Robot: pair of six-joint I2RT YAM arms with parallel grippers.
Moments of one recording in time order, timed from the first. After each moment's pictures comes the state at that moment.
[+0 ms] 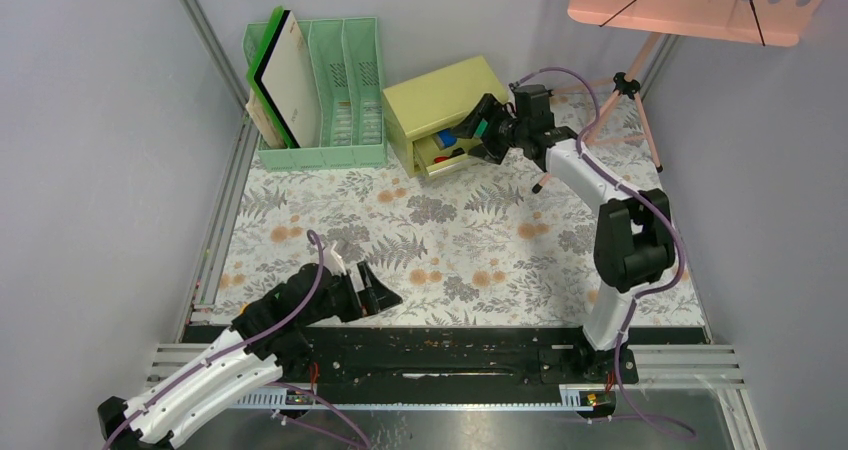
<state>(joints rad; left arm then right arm) -0.81 0.36 0.29 -0.49 0.12 -1.04 0.31 1.85 1.46 -0.20 -0.44 0.90</state>
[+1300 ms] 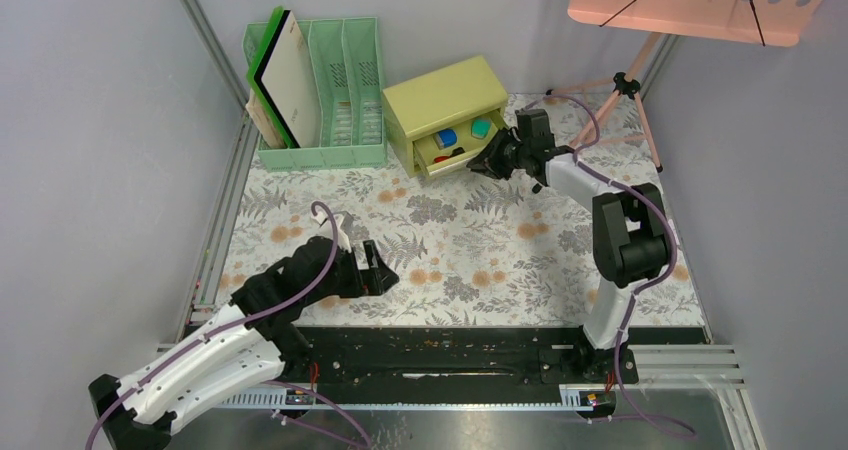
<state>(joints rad) -0.81 0.62 0.58 -0.62 -0.05 -0.81 0.28 1.85 1.25 -0.11 -0.42 0.88</state>
